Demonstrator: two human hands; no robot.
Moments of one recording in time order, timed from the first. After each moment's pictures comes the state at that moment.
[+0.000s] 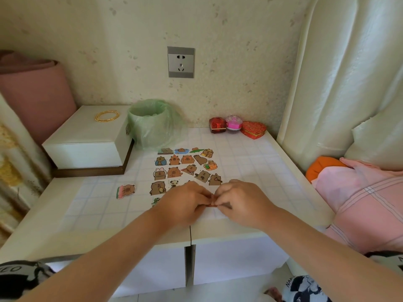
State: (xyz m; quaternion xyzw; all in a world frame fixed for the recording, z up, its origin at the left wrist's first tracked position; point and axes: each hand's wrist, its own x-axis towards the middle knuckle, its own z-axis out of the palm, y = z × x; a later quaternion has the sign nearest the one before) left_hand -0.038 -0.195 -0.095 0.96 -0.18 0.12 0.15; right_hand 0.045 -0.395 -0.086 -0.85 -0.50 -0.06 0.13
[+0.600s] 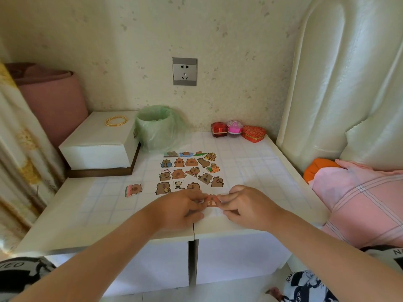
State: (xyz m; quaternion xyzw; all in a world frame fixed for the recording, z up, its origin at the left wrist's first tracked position) left_hand -0.068 -0.179 -0.083 0.97 -0.17 0.01 0.15; right_hand 0.042 -0.417 -0.094 -0.82 -0.56 -0.06 0.11
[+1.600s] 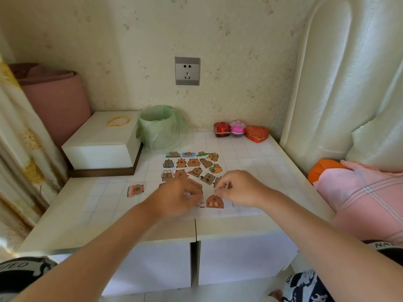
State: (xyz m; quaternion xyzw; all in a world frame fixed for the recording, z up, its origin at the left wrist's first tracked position) left_hand -0.057 -0.173 -0.066 0.95 -0.05 0.05 0.31; right_hand 0.058 -0.375 -0.051 -0.88 -0.37 0.14 0.27
